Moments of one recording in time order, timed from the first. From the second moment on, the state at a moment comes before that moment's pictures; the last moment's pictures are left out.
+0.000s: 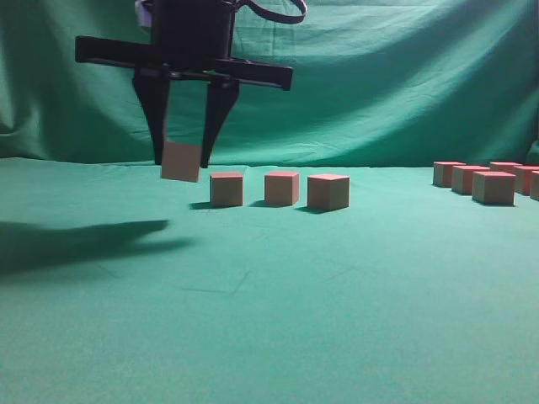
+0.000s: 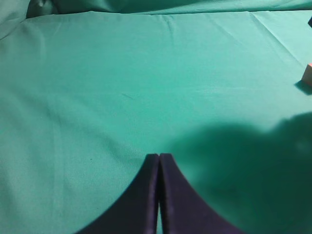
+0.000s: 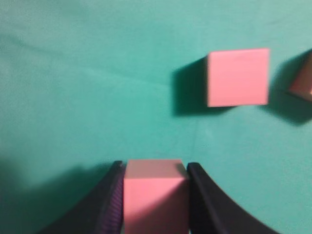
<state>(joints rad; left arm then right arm) -0.01 -0.01 0.02 0.02 0.35 0.01 0.80 2.26 -2.01 -0.06 1.16 0.63</state>
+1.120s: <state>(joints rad) -0.01 -0.01 0.02 0.02 0.35 0.01 0.81 2.33 -2.02 -0.14 1.11 0.74</state>
